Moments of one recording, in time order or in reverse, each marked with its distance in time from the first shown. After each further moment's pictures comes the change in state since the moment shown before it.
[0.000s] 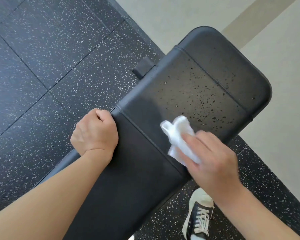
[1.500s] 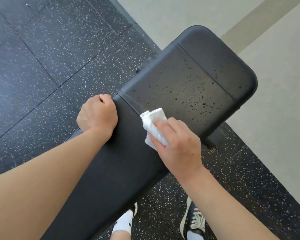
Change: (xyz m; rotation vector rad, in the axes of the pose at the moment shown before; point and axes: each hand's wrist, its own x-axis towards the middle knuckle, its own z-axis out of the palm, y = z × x) left_hand -0.001 0.001 -0.004 -0.043 0.004 -0.012; right_hand -0.003 -0.049 0.013 0.075 -0.013 0.060
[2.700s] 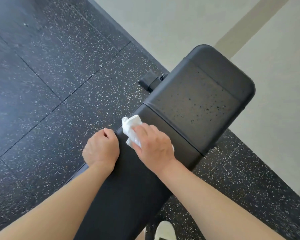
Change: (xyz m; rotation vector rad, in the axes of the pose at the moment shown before) left_hand -0.001 -0.110 -0.026 -0.033 -0.144 0.030; right_hand 0.026 -0.123 0.063 -0.098 -0.085 -0.034
